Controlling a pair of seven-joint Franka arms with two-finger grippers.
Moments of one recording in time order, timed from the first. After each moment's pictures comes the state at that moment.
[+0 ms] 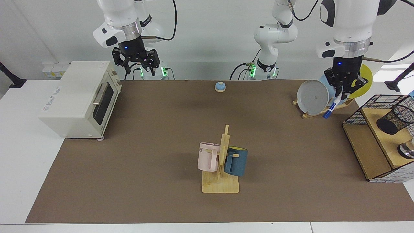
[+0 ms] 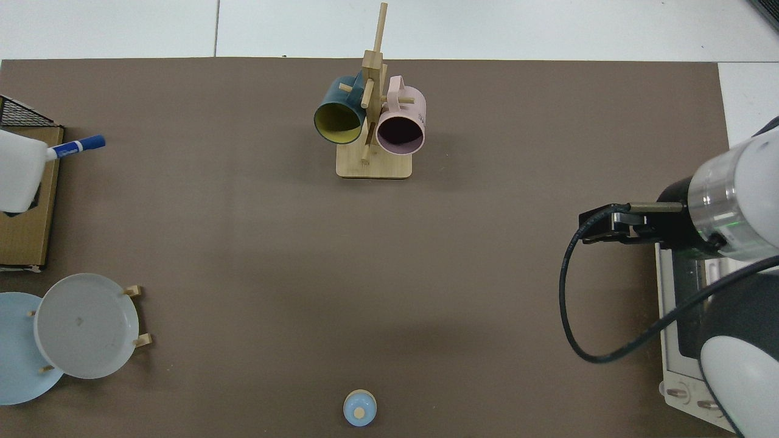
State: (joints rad) left arm 0.03 0.00 -0.11 -1.57 0.34 1.79 1.01; right arm 0.04 -0.03 0.18 -1.52 0.01 1.45 0.32
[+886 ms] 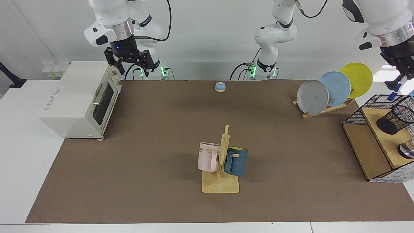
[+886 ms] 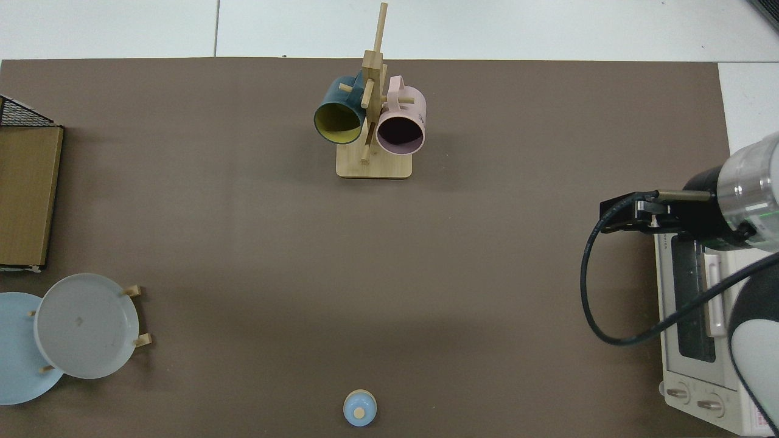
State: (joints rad) left arm 0.18 0.00 -0.11 -1.54 0.77 1.84 1.38; right arm 0.00 -0.03 0.17 -1.52 0.01 1.47 0.32
